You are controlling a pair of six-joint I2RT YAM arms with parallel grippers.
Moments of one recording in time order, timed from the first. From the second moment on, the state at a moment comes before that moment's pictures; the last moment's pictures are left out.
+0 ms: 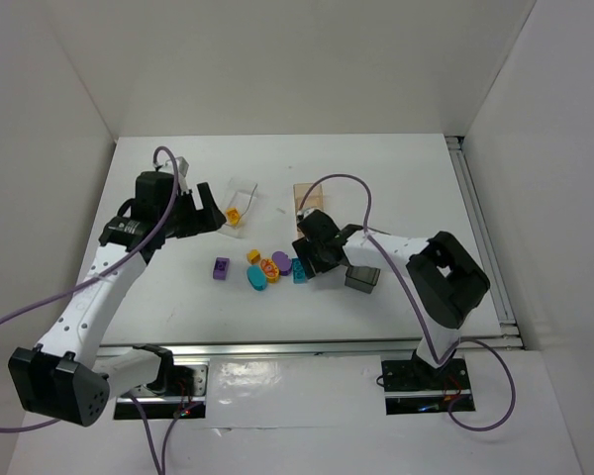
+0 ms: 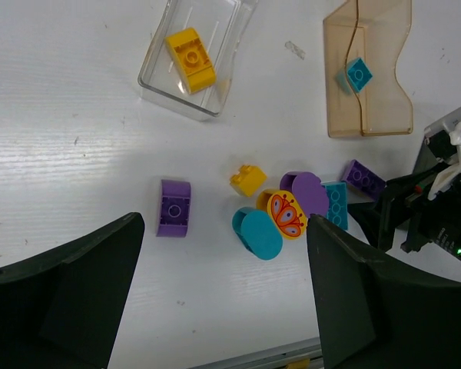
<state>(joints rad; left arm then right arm) -0.19 1.14 1.09 -0.63 0.07 -0.40 0.73 1.74 1.03 -0.36 0.19 0.24</state>
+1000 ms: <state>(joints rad) -0.24 1.15 0.99 -0.62 0.09 -0.43 0.66 1.25 0.93 -0.38 0.44 0.46</state>
